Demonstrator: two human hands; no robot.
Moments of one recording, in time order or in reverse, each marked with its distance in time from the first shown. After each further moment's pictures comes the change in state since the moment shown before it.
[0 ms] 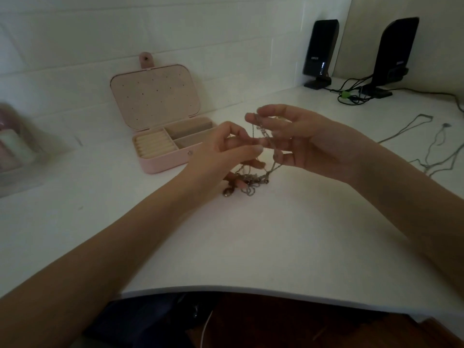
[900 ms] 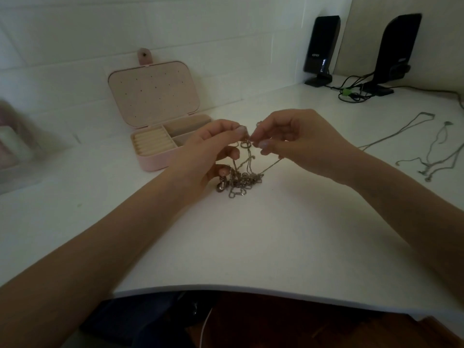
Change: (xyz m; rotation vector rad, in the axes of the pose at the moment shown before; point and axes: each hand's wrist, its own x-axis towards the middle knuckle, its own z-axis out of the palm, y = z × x) left_hand 0.006 0.002 -0.009 -0.131 0.089 -0.090; right_hand 0.005 0.014 0.005 -0.800 0.217 -0.296
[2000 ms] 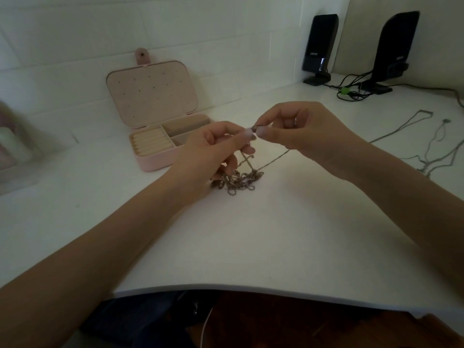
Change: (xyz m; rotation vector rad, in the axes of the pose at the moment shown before) left_hand -0.004 -0.001 0.004 0.173 -0.001 0.129; right_hand -0.002 -0.006 -0.008 0.168 -0.007 0.002
